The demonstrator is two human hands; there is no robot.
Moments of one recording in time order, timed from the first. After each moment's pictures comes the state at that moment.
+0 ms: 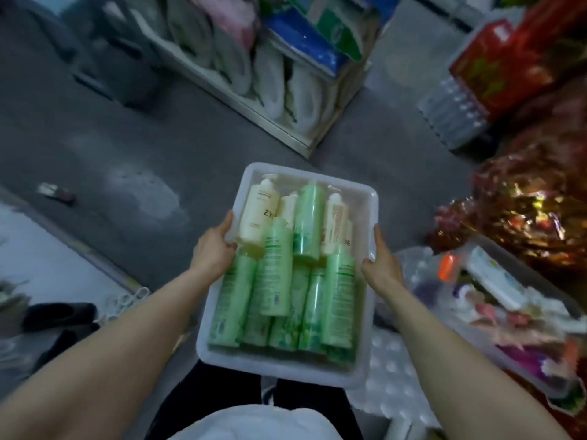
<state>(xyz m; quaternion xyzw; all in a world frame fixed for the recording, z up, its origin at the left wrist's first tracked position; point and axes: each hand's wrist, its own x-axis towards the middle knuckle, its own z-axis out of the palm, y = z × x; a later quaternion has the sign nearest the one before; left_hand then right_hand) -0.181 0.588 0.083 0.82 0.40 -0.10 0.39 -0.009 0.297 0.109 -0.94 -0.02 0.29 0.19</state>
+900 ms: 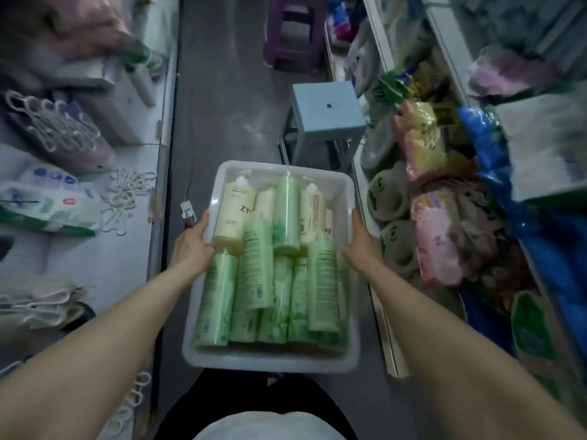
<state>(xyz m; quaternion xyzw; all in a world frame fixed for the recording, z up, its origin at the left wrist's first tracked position) -0.133 1.104 0.099 0.53 0.74 0.13 0.39 0.199 1.084 0.143 -0.79 -0.47 0.38 0.08</state>
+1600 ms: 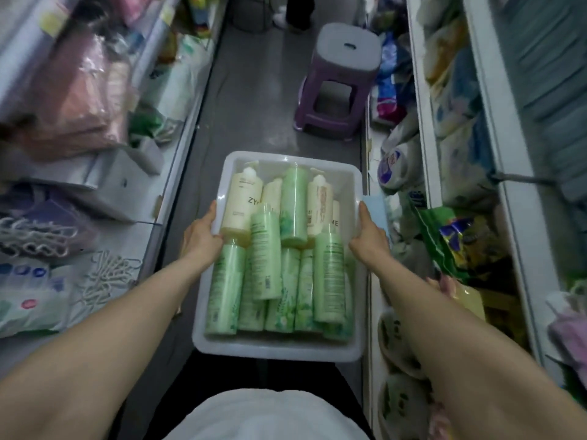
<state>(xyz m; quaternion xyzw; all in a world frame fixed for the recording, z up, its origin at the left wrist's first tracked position) -0.089 1.610 0.093 0.45 0.79 0.17 0.38 0.241 1.653 0.146 -0.75 -0.57 0.34 0.00</state>
